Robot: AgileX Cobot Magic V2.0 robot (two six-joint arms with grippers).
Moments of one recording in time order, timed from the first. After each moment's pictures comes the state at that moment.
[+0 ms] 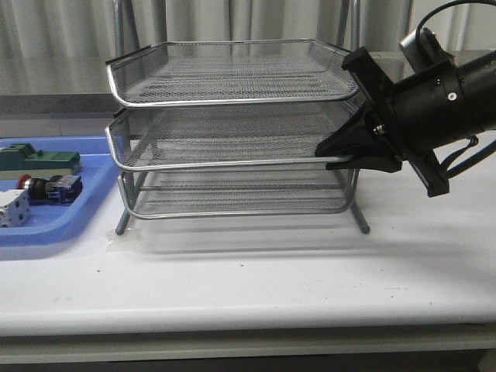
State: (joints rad) left arm -0.06 0.00 0.00 0.07 0.00 -0.07; right arm 0.14 1.77 -0.86 1.71 0.68 -1.06
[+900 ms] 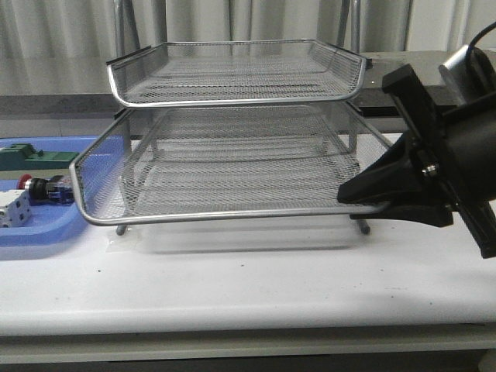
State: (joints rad) left arm -0.06 0.00 0.00 0.07 0.00 -0.07; right arm 0.14 1.56 -0.53 1.73 0.74 -1.09
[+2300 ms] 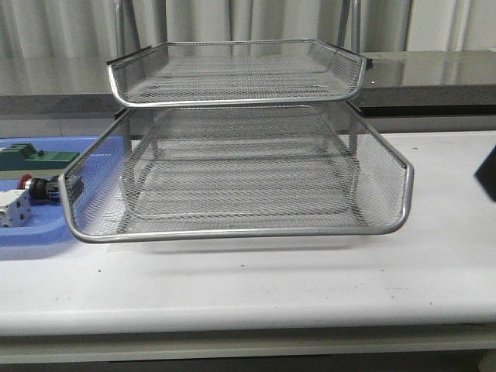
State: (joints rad) left arm -0.06 0.00 0.00 0.07 0.00 -0.07; right arm 0.14 0.98 -0.63 0.51 0.80 -0.27
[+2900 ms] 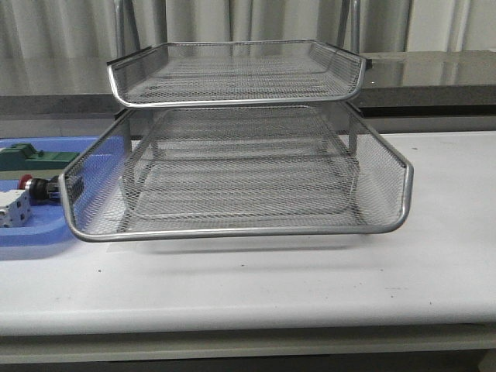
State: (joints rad) left arm -0.06 0.00 0.00 0.07 0.00 -0.07; right arm 0.14 0.60 -0.78 -0.01 1.05 0.08
